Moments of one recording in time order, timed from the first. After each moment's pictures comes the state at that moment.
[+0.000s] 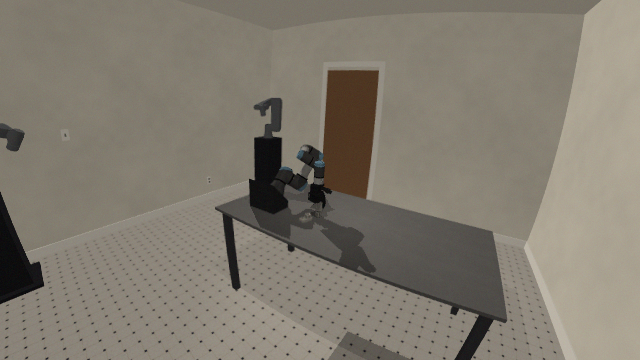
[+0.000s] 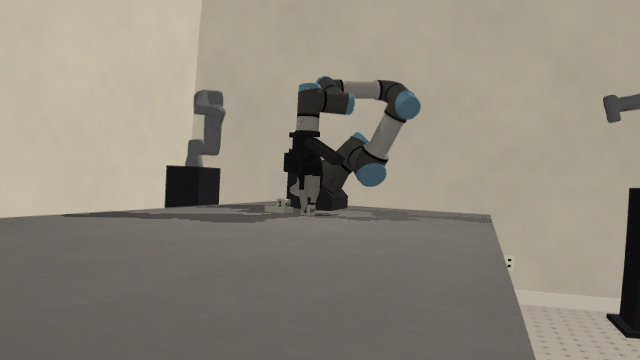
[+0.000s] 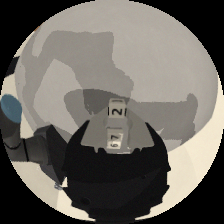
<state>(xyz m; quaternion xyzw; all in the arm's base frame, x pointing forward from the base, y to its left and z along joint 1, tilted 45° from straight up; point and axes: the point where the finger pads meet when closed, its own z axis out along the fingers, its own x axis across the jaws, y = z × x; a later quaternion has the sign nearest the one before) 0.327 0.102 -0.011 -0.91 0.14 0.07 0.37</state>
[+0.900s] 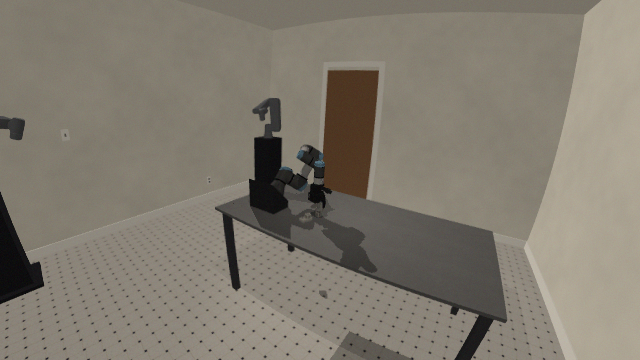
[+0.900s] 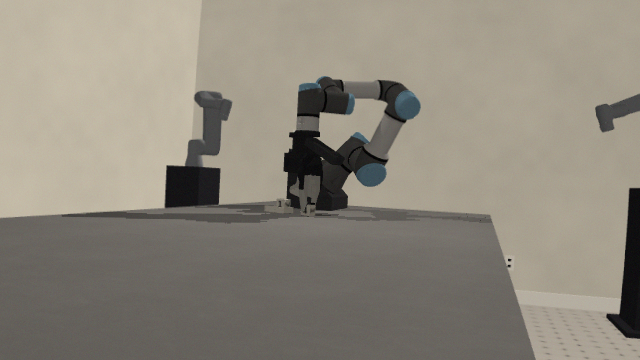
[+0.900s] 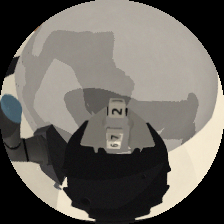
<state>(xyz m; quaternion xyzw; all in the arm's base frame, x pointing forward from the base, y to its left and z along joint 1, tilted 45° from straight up) 0.327 0.102 -0.011 -0.91 0.14 0.07 0.37</state>
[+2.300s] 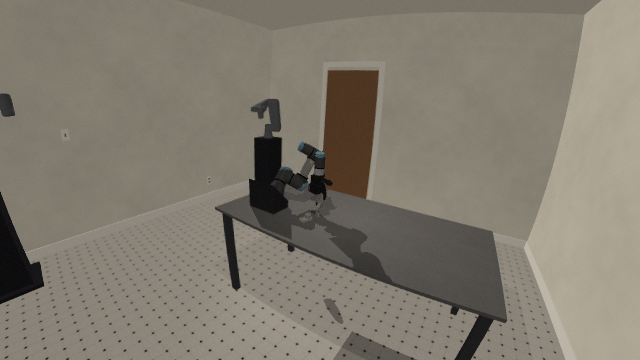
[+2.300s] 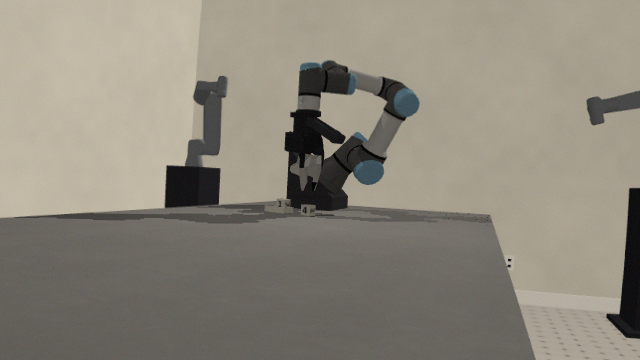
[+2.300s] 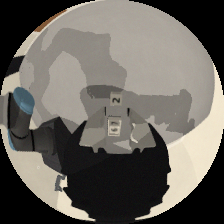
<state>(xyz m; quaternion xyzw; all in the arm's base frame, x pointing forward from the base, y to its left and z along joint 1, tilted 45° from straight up) 0.328 0.062 0.030 -0.92 0.14 0.07 0.37</state>
